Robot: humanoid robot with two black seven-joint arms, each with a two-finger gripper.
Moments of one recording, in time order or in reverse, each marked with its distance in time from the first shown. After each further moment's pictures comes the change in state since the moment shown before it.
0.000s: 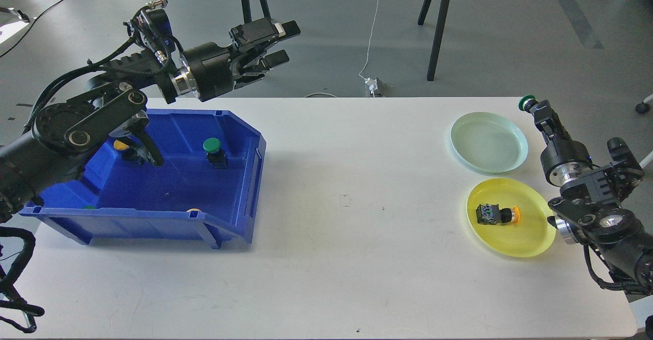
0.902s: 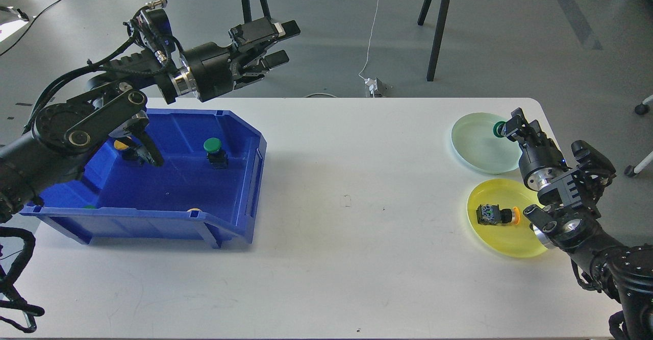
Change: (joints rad) left arm 0.000 0.000 -0.001 0.000 -0.002 0.000 0.000; right arm -0.002 0.147 -0.141 -0.162 0.014 0.000 0.000
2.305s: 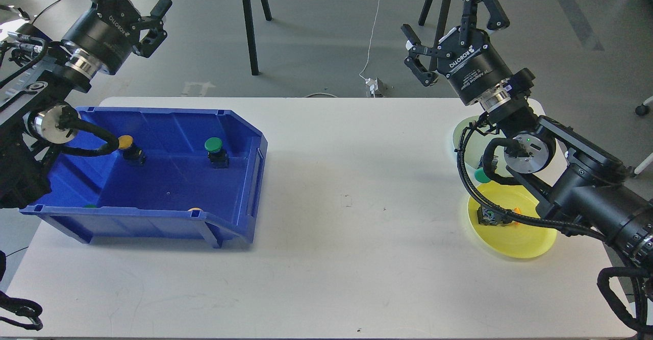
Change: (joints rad) left arm 0.103 0.080 -0.176 0.184 -0.563 0.000 0.000; right arm 0.084 -0.145 0.787 0.748 0.399 0.978 0.000
